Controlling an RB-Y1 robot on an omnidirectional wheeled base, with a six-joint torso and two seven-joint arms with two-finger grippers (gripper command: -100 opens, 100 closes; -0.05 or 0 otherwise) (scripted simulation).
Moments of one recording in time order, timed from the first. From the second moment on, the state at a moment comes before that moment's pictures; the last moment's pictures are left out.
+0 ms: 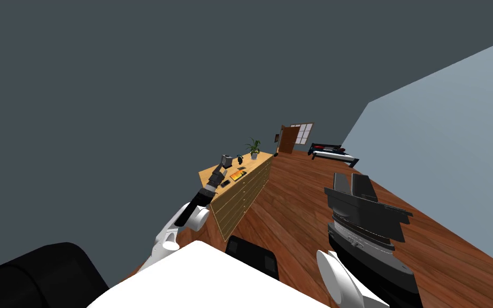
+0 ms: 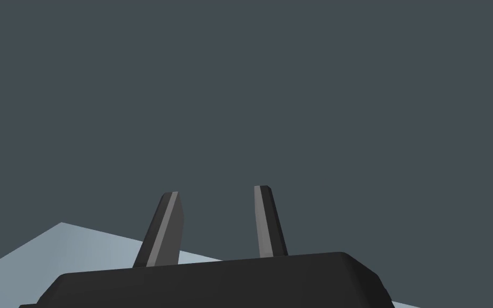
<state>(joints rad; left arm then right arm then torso) 0.41 0.29 -0.01 -2.23 0.10 -0.17 0.12 0.49 0.01 -0.02 -2.40 -0.03 -0.60 0.06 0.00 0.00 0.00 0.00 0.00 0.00</state>
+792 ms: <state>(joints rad) 0.35 0.38 0.02 -2.18 0.19 0.07 0.23 0.49 0.01 -0.02 -2.40 -0.03 -0.60 0.06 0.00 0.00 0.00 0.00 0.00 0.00</state>
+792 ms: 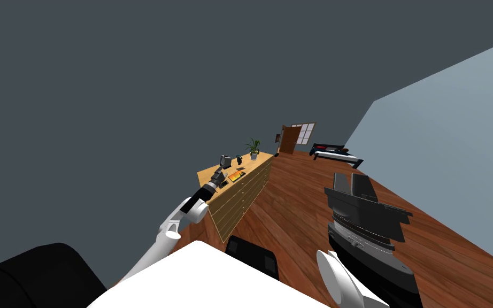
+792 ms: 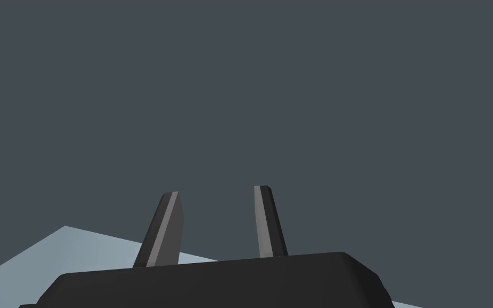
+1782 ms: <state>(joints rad) 0.27 0.46 0.07 -2.12 0.31 0.36 0.38 0.49 0.01 -0.02 -2.40 -0.03 -0.60 0.06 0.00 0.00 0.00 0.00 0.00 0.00</state>
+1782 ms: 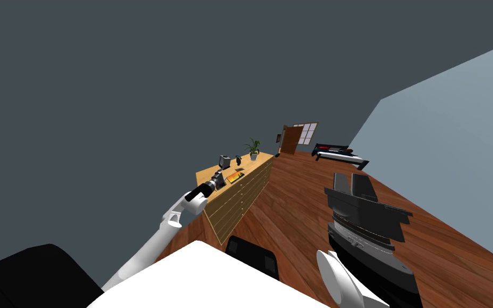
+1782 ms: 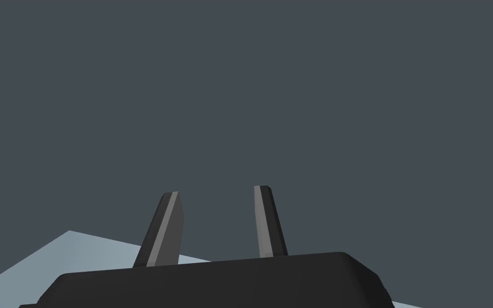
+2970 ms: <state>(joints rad) 0.19 0.54 0.12 -2.06 0.45 0.72 0.56 0.49 0.01 -0.02 -2.40 -0.03 -0.60 0.06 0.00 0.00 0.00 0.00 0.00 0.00</state>
